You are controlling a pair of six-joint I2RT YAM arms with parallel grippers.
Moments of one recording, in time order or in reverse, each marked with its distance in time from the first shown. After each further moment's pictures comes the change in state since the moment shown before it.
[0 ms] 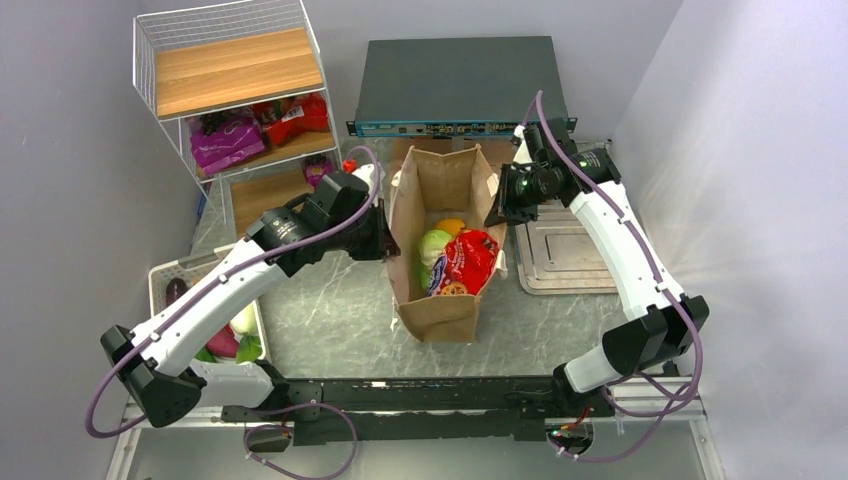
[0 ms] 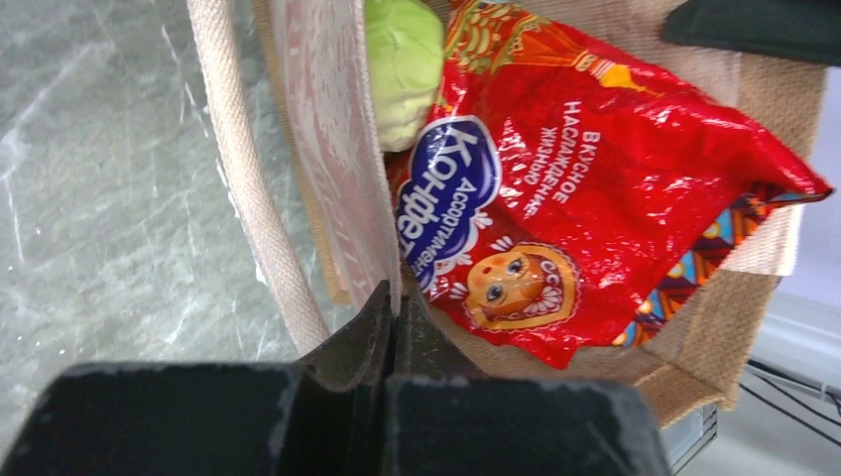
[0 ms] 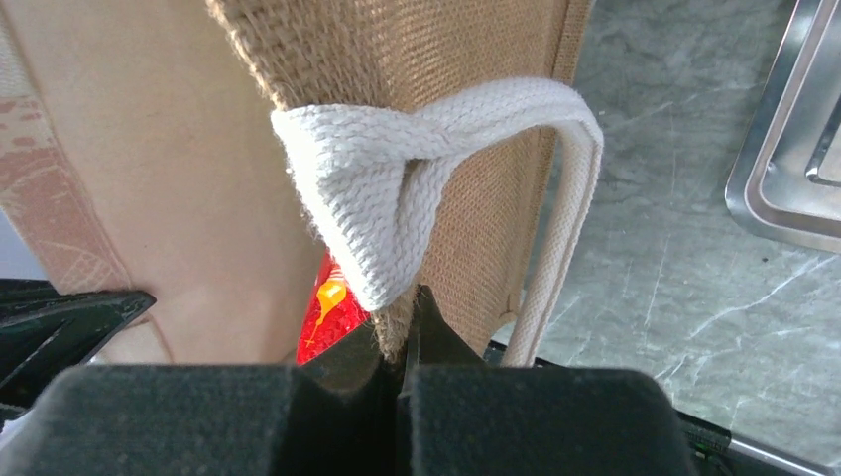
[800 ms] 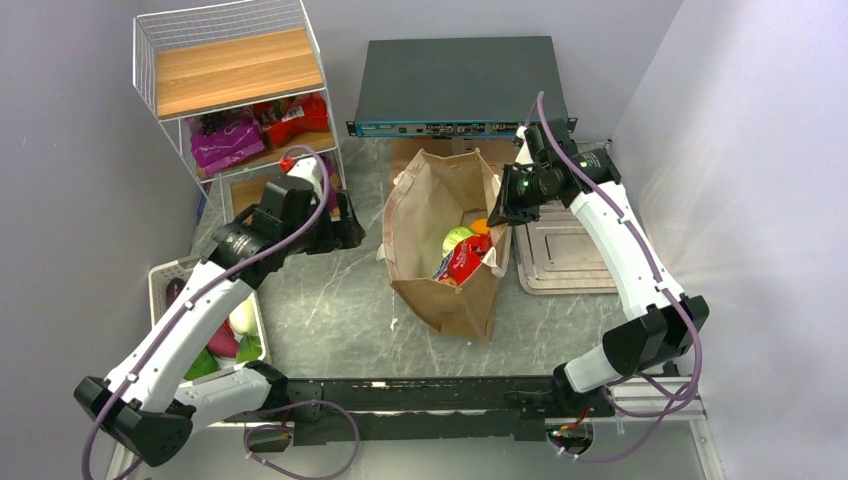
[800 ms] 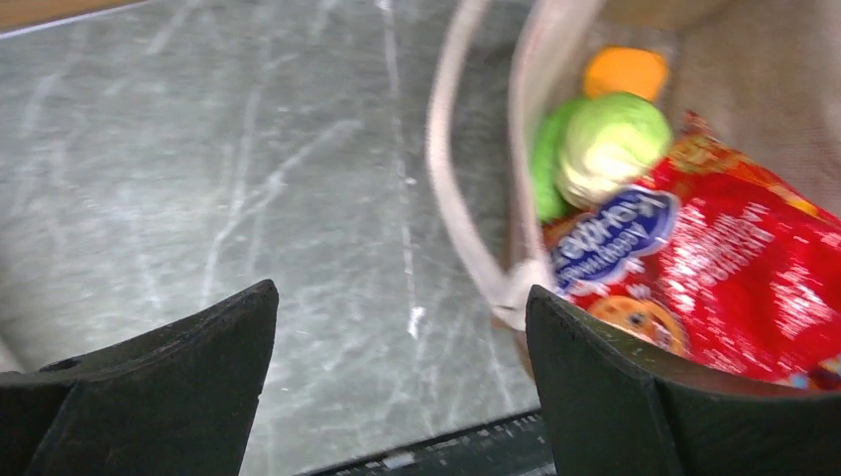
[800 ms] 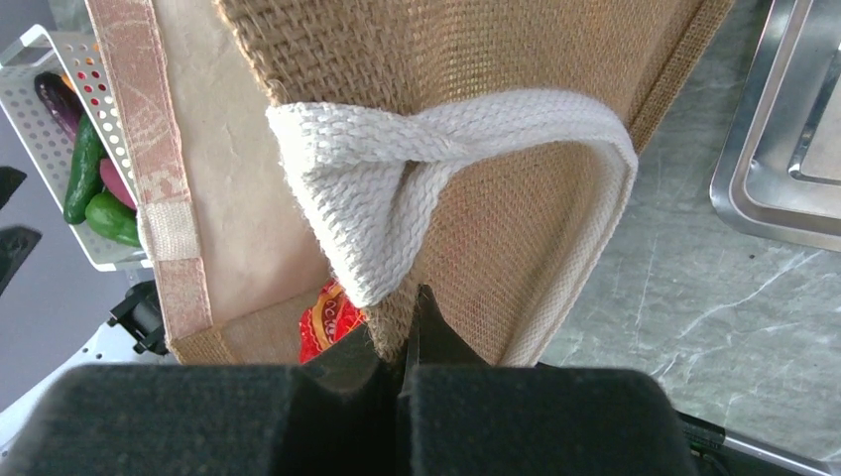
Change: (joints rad) left arm 0.215 -0.168 -0.139 -0.008 -0.114 0.124; right arm -0.007 -0.001 -0.018 -0.005 0.019 0.001
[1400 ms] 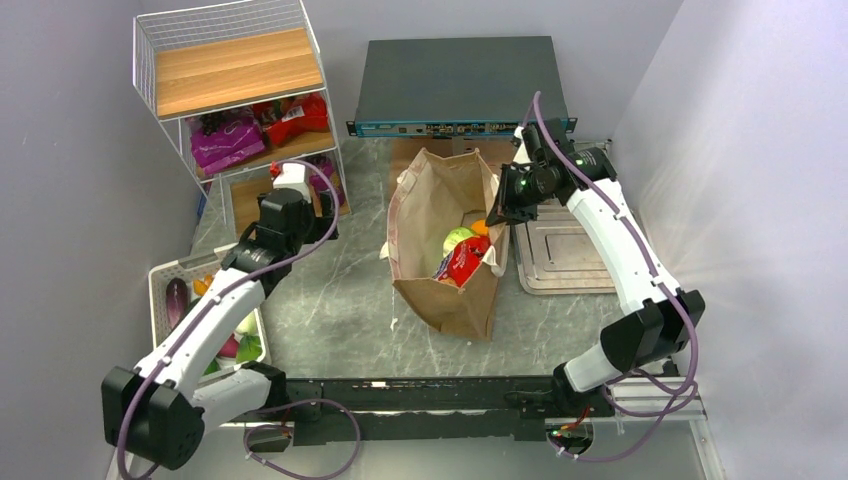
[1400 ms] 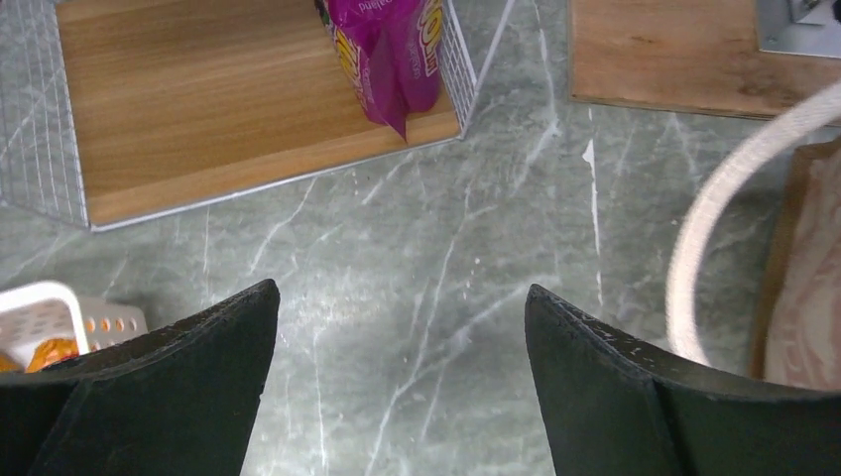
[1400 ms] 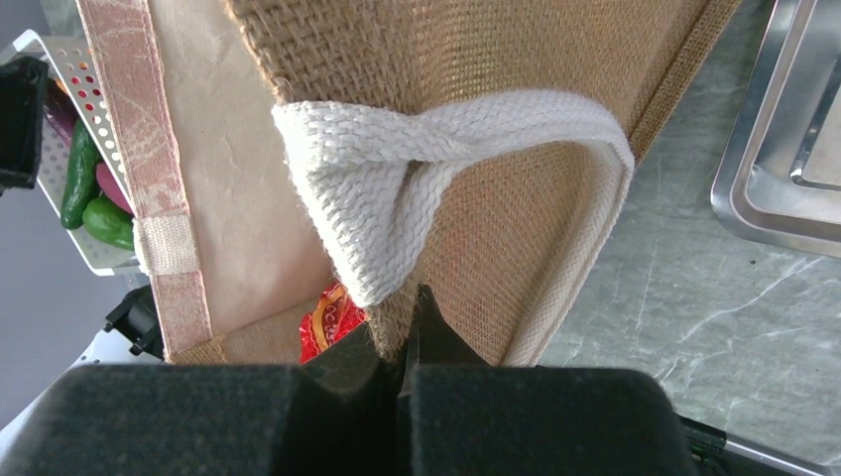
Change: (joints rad) left arm 0.187 -0.047 -0.377 0.500 -0.253 0.299; right arm 0.000 0.017 -0.005 0.011 0.001 0.002
